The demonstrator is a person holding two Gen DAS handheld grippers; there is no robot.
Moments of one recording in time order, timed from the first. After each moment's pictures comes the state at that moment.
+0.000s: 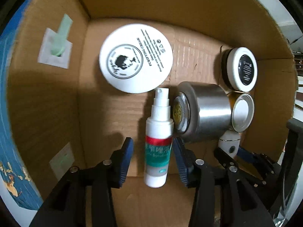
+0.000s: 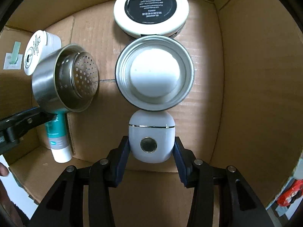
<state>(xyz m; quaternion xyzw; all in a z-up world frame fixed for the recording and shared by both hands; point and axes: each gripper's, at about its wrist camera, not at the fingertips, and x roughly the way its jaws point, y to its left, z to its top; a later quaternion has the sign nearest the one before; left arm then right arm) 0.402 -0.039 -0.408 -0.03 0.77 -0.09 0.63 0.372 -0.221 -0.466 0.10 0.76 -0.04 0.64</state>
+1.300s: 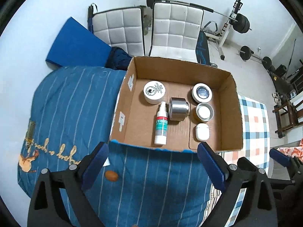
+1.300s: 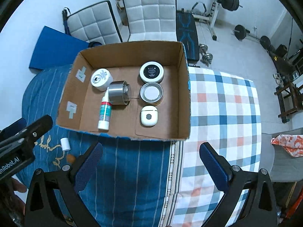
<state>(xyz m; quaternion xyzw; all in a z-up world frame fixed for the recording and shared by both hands) 0.238 -0.031 -0.190 0.00 0.56 -0.02 0.83 0.238 -0.225 -0.246 0.07 0.59 -0.04 0.80</state>
